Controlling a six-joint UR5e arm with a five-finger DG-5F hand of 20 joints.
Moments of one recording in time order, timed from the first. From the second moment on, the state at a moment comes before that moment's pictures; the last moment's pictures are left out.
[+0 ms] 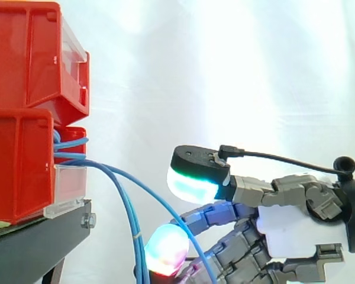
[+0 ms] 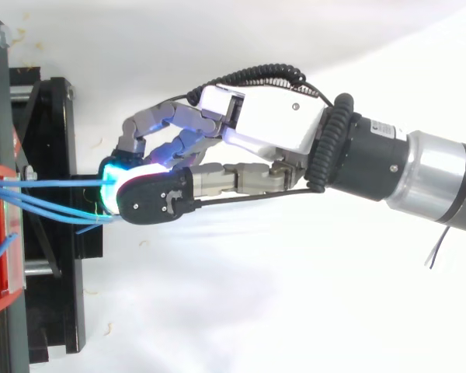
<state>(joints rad) 0.18 -2.37 -1.16 -2.87 -1.12 -0.16</state>
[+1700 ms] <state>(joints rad) 0.20 -2.29 -1.06 -3.22 -1.12 -0.04</state>
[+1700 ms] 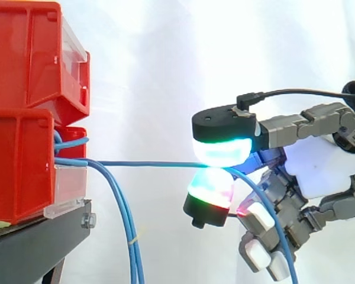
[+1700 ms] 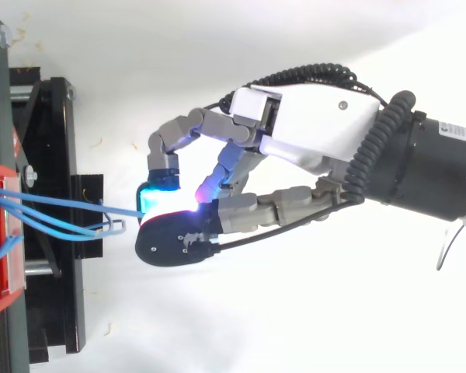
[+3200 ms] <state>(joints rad) 0.22 -2.29 -1.24 -2.92 -1.12 -0.02</state>
